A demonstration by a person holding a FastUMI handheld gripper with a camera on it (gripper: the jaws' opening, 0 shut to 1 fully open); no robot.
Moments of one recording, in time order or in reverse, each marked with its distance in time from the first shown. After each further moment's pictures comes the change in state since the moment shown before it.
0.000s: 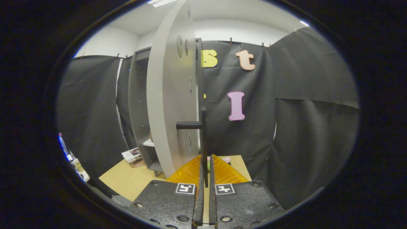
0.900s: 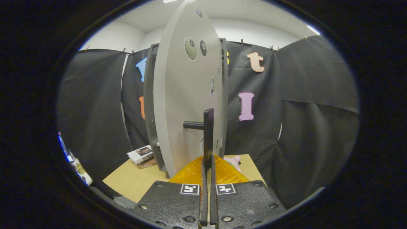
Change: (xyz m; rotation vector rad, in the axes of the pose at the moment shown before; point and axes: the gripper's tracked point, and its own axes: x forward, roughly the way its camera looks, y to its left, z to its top) arm -0.004 0.036 -0.004 -0.026 0.018 -0.020
